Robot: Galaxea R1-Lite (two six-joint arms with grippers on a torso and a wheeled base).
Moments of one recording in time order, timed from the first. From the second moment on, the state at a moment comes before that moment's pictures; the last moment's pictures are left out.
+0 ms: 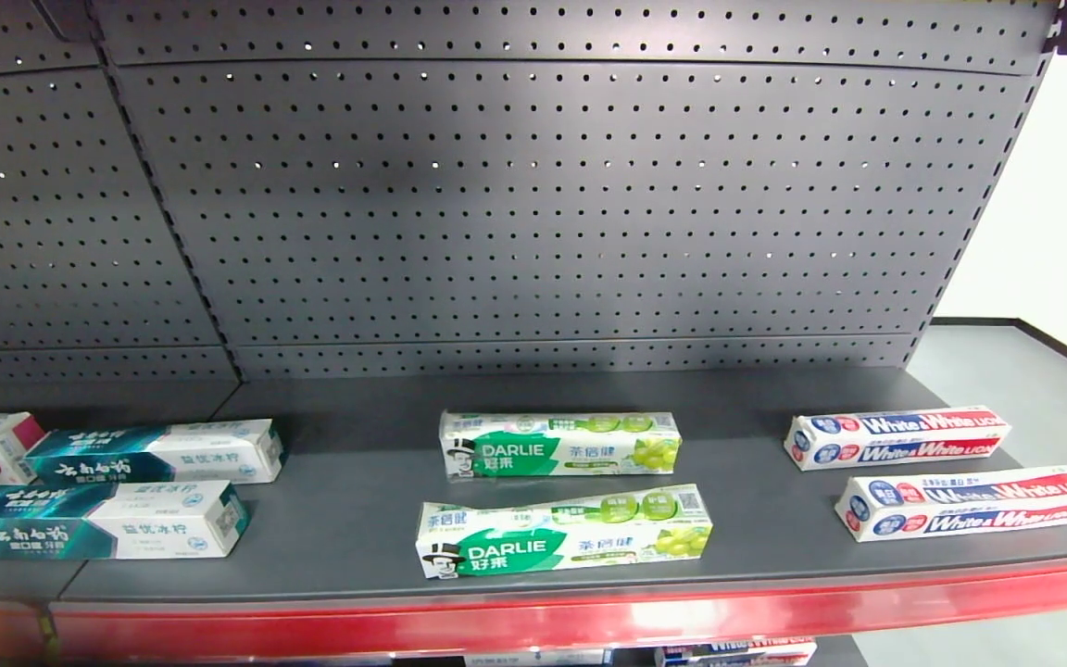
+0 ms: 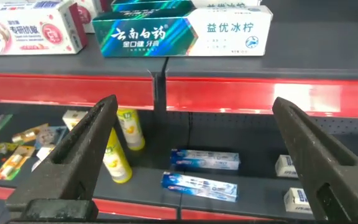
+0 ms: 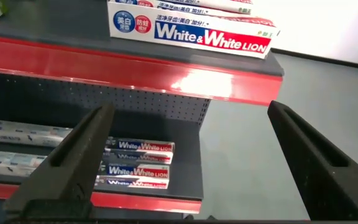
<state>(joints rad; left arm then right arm) -0.12 0.09 0.00 -0.05 0.29 0.02 -0.05 0.08 -0.02 -0.02 0.09 -0.15</state>
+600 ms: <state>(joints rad) -0.12 0.09 0.00 -0.05 0.29 -0.03 -0.06 0.08 -0.02 -0.02 0.09 -0.15</state>
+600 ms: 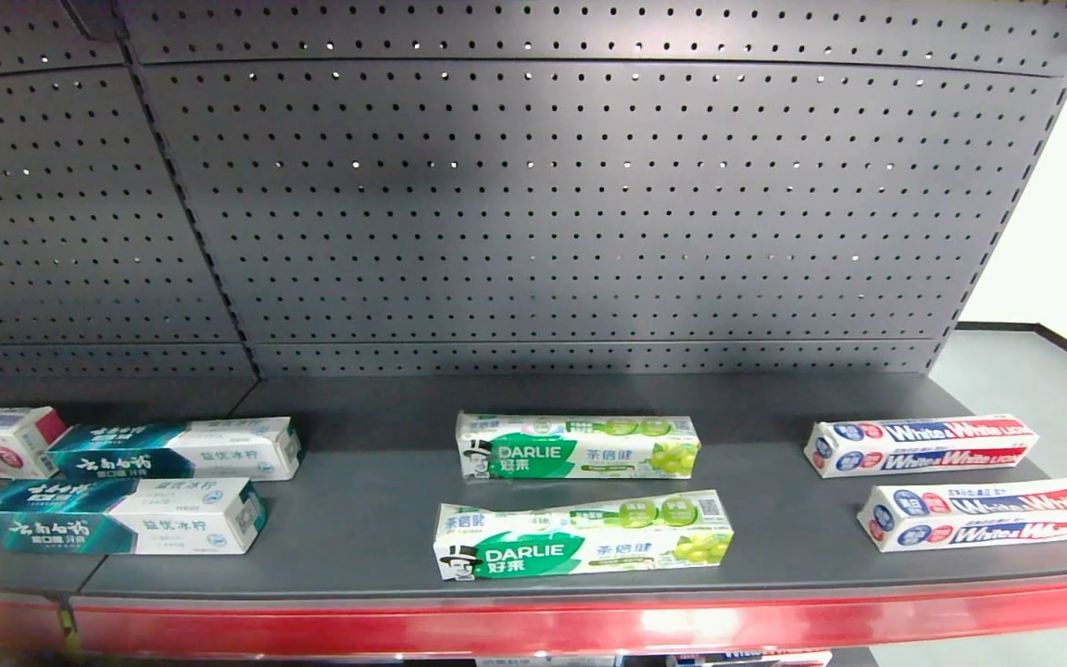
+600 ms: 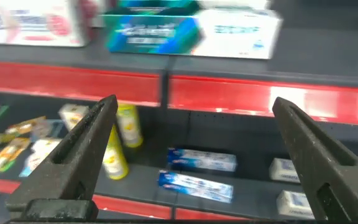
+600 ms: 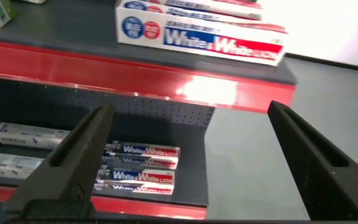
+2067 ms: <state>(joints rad) -0.12 0.10 0.00 -0.05 0.29 -0.03 -0.06 0.08 -0.02 -0.02 0.12 -0.15</state>
